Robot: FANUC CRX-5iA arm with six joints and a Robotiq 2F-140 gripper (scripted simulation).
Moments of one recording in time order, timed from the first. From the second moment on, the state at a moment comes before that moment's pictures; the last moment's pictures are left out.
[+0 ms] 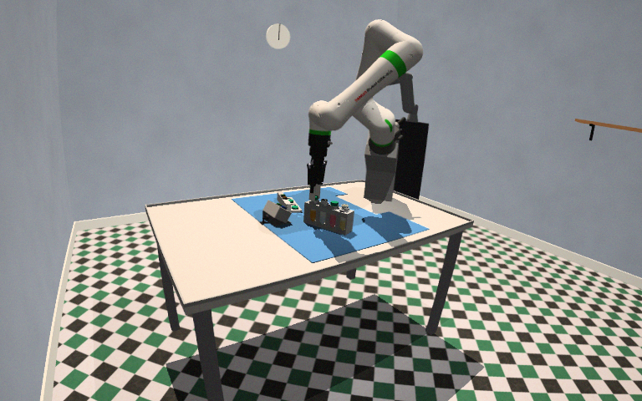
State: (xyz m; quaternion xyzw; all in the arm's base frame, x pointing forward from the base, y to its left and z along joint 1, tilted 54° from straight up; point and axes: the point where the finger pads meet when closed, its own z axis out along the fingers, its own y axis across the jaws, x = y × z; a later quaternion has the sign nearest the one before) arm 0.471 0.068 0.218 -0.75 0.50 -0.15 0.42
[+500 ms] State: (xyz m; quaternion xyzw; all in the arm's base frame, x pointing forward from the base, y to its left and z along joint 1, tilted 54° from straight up) arm 0.471 0.068 0.218 -0.84 0.31 -0.24 0.37
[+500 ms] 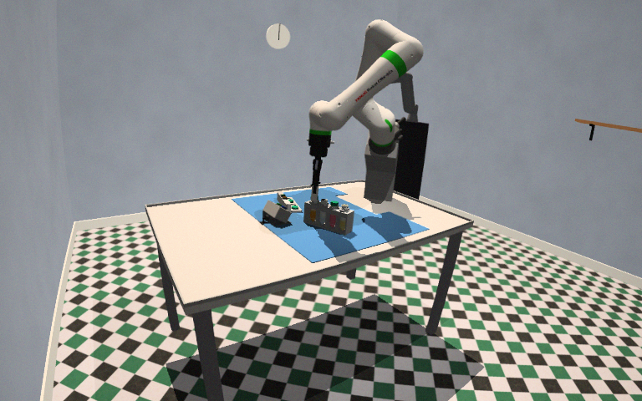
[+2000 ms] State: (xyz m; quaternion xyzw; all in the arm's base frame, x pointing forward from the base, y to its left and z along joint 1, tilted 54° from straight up) arm 0.471 0.068 0.217 -0.66 0.60 -0.07 0.45
